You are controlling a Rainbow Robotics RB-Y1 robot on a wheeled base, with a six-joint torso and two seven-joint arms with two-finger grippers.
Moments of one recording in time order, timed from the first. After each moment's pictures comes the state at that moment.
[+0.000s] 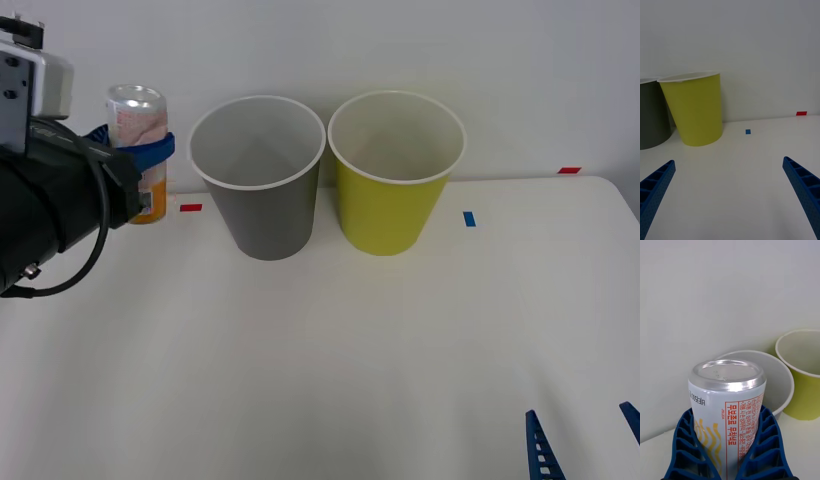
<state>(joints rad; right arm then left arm) 1.04 -0.37 0.19 -2.05 -0.07 -0.73 1.35 -0.17 0.28 0.27 -2.62 0.63 1.33 -1.69</state>
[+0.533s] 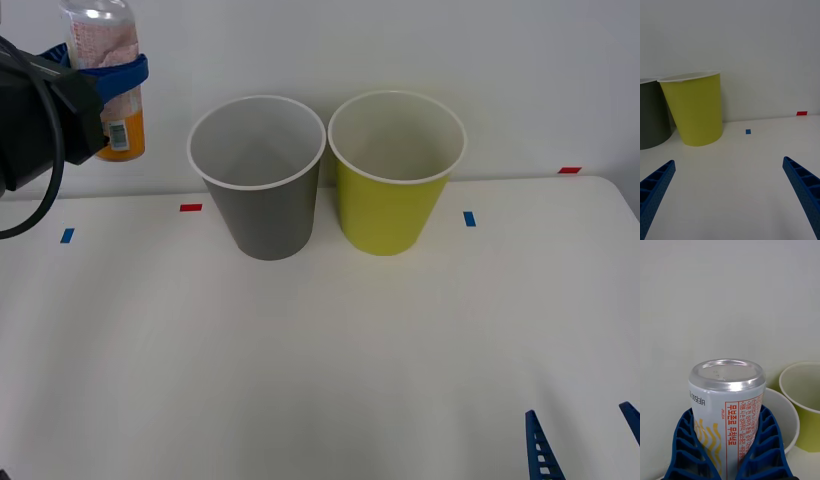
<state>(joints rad) 1.04 -0.37 0.19 -2.05 -0.07 -0.73 1.35 -0.37 0.32 0.34 -2.61 0.67 1.38 -1.68</state>
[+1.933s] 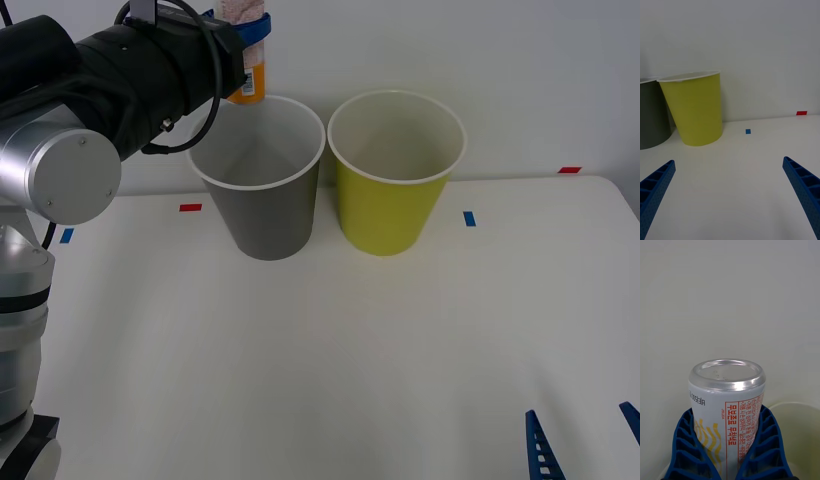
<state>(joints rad) 1.04 -0.37 0.19 -2.05 -0.07 -0.73 1.35 -0.55 0.35 -0.03 -2.05 0.56 0.85 -1.60</state>
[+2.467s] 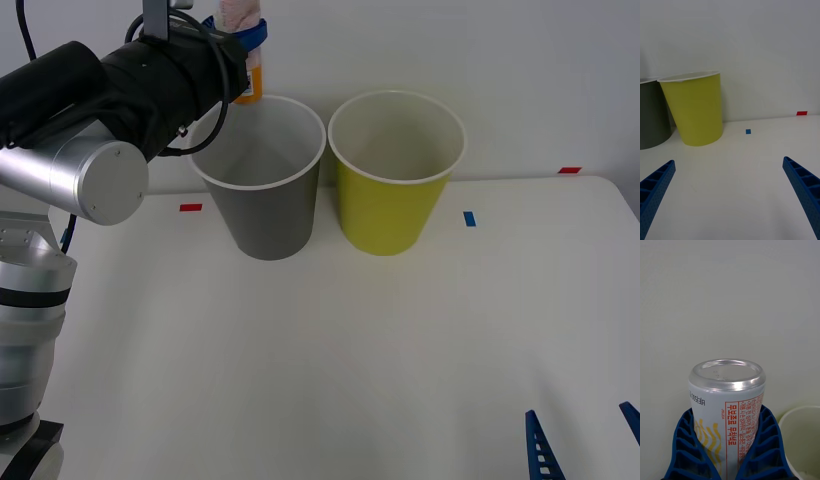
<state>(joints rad) 1.04 -0.37 0.19 -2.05 -0.07 -0.73 1.35 -0.55 0.35 -0.06 -1.92 0.50 0.68 -1.62</state>
